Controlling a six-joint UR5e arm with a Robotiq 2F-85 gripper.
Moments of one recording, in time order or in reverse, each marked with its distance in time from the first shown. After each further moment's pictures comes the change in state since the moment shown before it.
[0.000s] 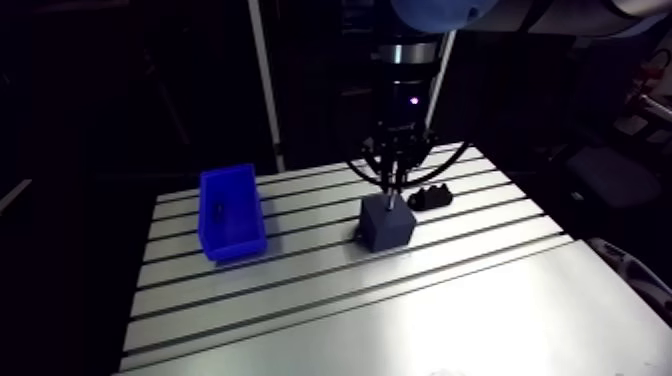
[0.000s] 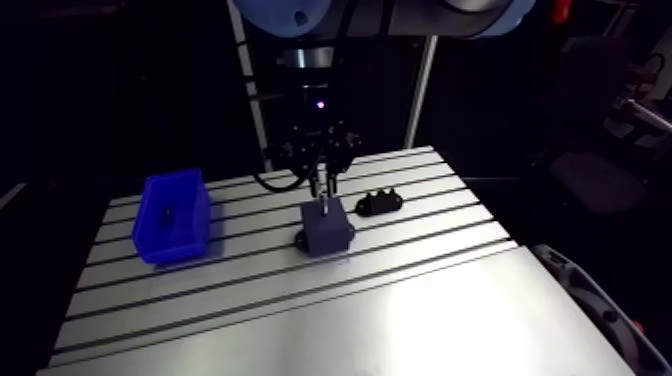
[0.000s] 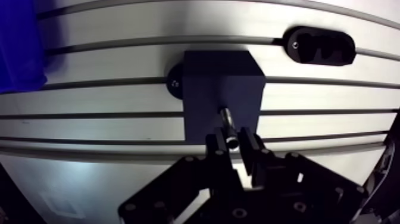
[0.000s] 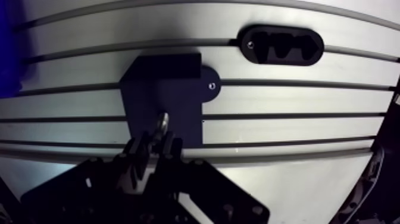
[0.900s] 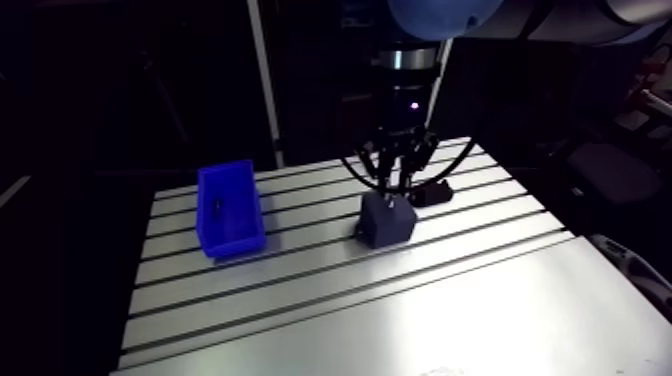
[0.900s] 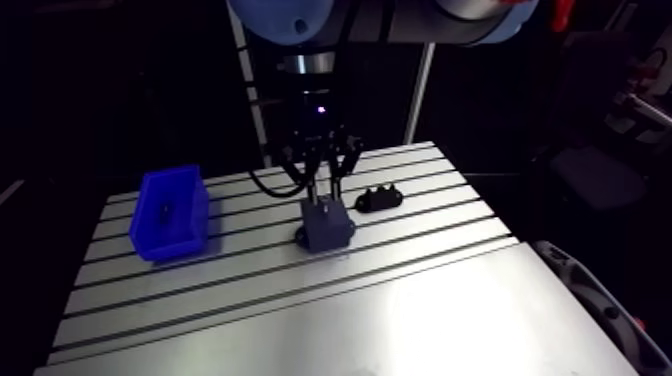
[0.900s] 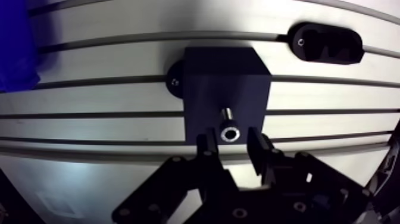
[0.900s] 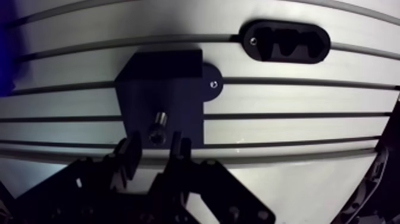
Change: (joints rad) arm -0.002 0.014 0.014 -0.007 -0.005 -0.001
